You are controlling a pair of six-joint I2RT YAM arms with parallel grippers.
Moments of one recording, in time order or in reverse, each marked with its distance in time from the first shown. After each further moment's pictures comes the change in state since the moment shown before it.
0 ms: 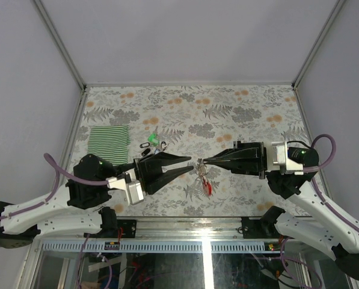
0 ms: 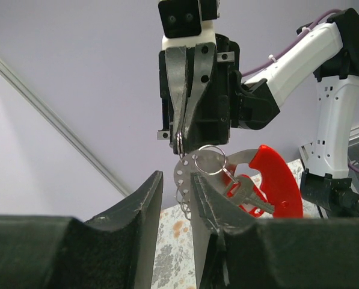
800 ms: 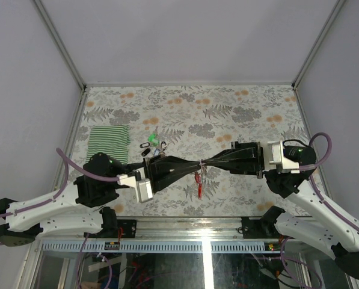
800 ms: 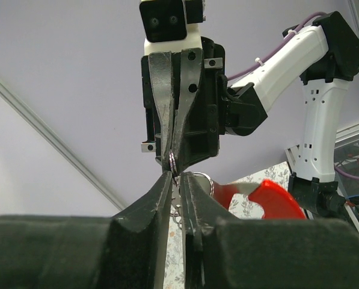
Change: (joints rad) left arm 0.000 0.063 0.000 0.059 0.031 -0.036; right arm 0.000 0.017 0.000 -0.006 -0.034 0.004
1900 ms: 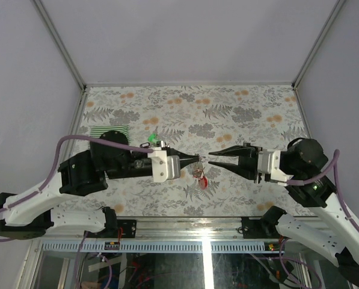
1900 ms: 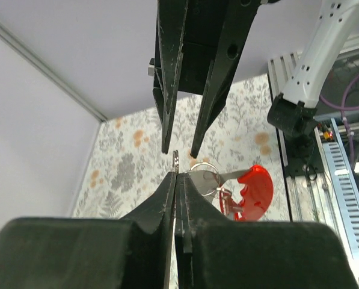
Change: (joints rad) left arm 0.000 0.165 0.450 -0.686 -0.145 -0.035; right arm 0.000 -0.122 0.160 -0.792 0.150 -0.532
